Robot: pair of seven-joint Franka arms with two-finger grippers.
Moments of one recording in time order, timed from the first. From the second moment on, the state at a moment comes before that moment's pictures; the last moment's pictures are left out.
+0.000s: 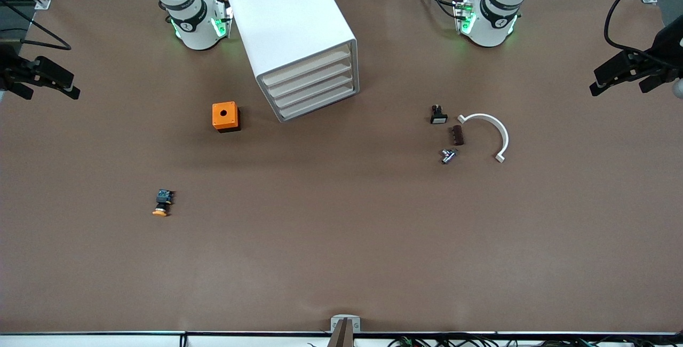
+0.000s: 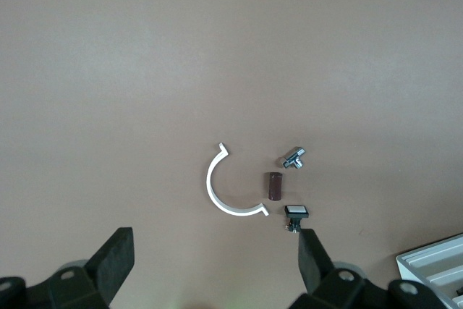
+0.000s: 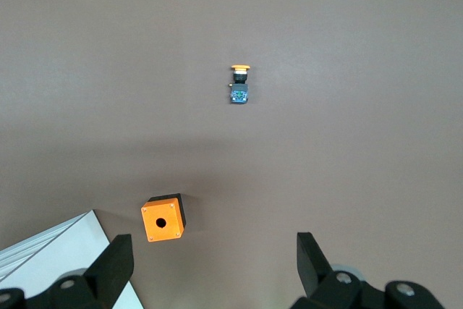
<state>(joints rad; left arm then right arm) -0.02 -0.01 -0.03 -1.47 -0.04 1.47 -0.12 0.01 -0.07 -0.06 -1.61 0.03 1.54 -0.02</state>
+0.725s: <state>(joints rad) 0.00 0.04 -0.02 -1.48 -0.04 1.47 -0.12 0.01 -0.12 -0.06 -1.68 0.03 1.58 -0.03</state>
